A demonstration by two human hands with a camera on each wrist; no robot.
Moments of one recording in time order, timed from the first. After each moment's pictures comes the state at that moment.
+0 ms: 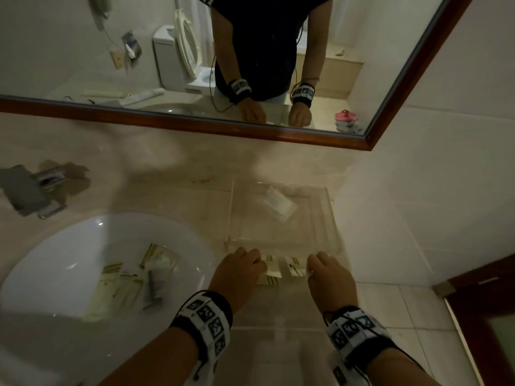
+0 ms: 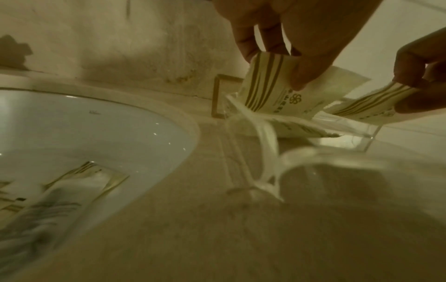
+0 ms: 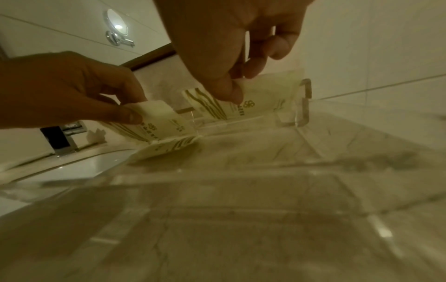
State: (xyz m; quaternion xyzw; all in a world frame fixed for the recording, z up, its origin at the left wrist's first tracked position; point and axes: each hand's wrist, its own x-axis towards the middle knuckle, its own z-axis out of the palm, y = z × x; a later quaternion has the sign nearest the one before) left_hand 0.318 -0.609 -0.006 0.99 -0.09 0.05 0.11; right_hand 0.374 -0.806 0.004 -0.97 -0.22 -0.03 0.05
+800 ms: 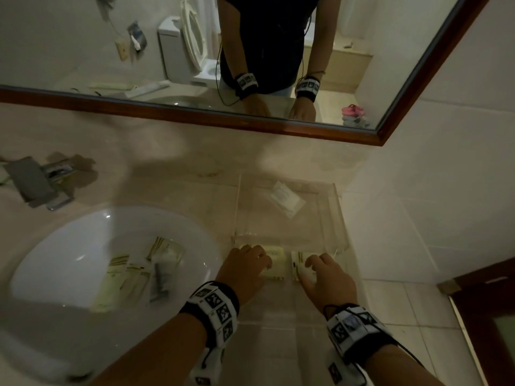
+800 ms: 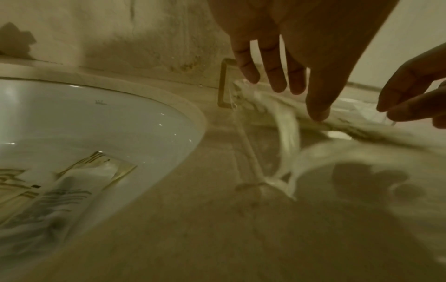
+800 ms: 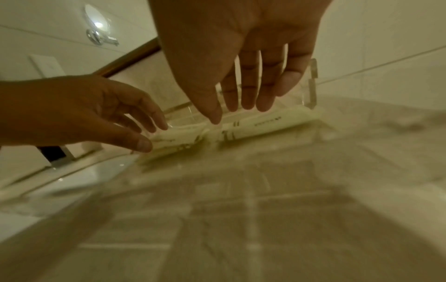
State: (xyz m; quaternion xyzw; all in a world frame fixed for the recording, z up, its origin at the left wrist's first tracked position) left_hand 0.319 -0.603 -0.007 0.98 -0.07 -0.07 0.15; right_hand 0.367 -0.796 0.001 -0.98 -0.15 0.11 0.10
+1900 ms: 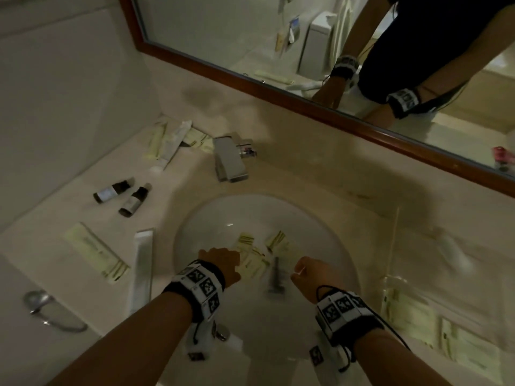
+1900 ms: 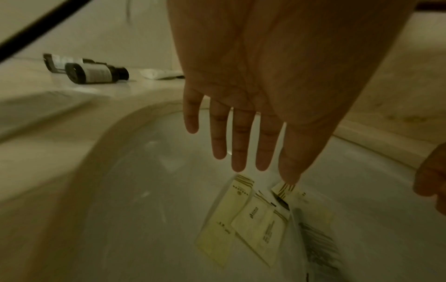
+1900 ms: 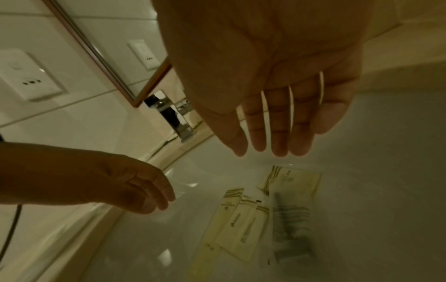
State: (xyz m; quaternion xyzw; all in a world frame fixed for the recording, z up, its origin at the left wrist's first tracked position) left_hand 0.167 -0.336 -0.010 0.88 0.28 -0.34 0.16; right_hand 0.303 -0.502 -0.006 -0.90 -0.26 0.34 0.05
